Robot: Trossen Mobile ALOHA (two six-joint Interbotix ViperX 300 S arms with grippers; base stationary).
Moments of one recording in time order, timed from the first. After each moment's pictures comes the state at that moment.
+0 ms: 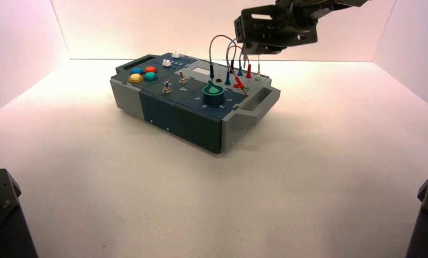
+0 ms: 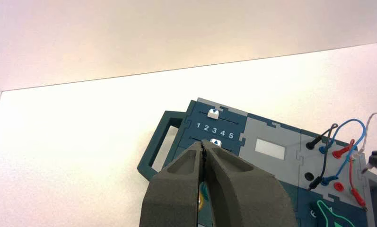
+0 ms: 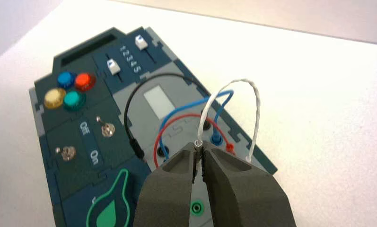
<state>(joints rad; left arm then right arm) -0.26 -0.39 0.88 -0.22 0.09 0.16 0.60 0.00 0.91 0.26 -0.34 -0.02</state>
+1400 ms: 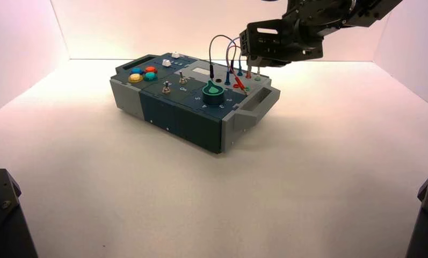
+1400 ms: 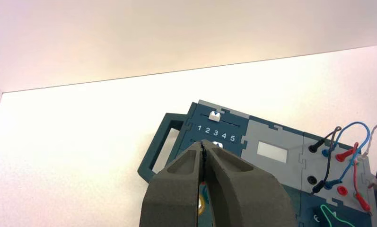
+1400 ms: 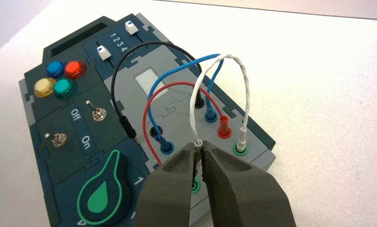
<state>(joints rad) -0.26 -0.38 0.88 -0.22 0.07 0.16 0.62 0.04 0.99 0.26 -0.44 0.02</state>
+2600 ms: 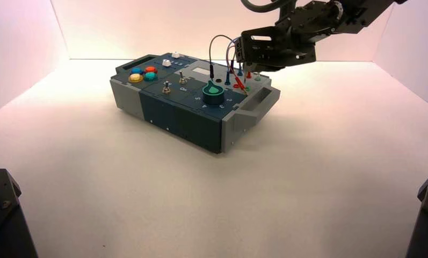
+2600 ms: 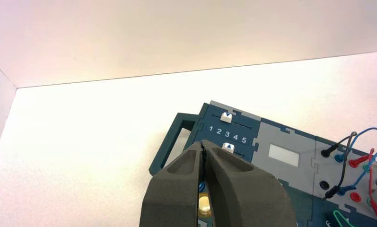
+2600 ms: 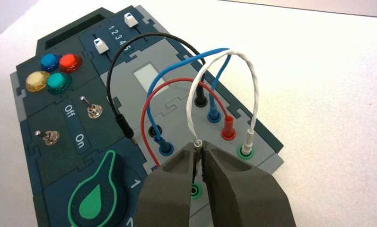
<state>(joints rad) -0.23 -0.38 0.88 -0.22 0.07 0.17 0.62 0.08 0.97 0.24 -0.45 0.02</state>
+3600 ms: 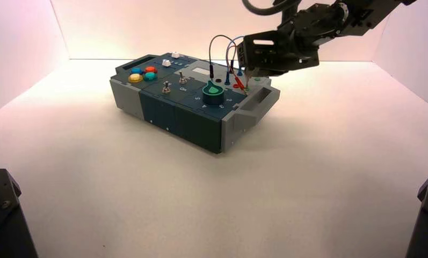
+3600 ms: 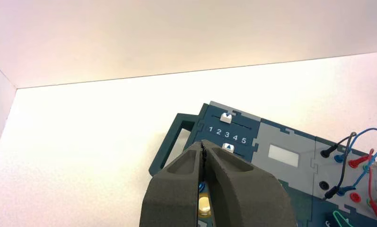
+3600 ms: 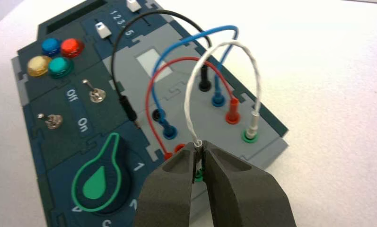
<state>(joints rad) -0.22 -0.38 0.88 -0.22 0.06 0.17 0.64 0.08 0.98 0.25 -0.43 0.03</state>
